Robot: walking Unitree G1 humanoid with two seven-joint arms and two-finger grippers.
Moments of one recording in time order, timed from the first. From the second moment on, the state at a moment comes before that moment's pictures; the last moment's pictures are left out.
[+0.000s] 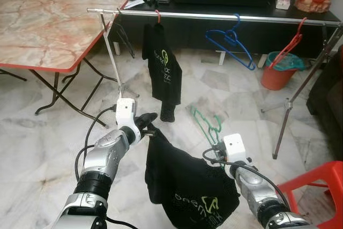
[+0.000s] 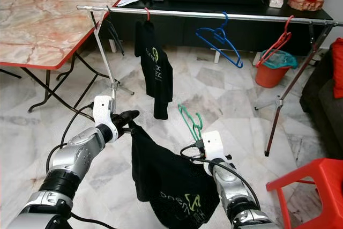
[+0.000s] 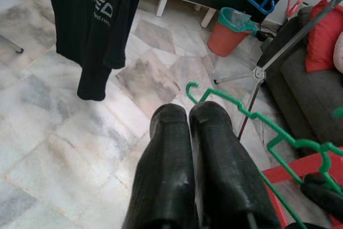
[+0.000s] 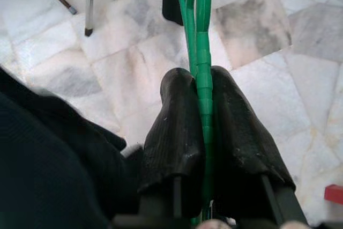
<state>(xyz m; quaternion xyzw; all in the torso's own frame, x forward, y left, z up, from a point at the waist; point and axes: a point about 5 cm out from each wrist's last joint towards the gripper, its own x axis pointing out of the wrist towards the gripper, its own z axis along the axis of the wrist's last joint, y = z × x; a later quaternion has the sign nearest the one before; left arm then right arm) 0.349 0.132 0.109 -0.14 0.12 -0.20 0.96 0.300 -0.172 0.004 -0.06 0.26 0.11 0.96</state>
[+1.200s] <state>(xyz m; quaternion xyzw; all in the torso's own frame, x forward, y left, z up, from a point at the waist) 0.293 0.115 0.110 0.18 0.09 -0.54 0.82 0.311 -0.181 0.044 -0.22 0.31 0.46 0.81</state>
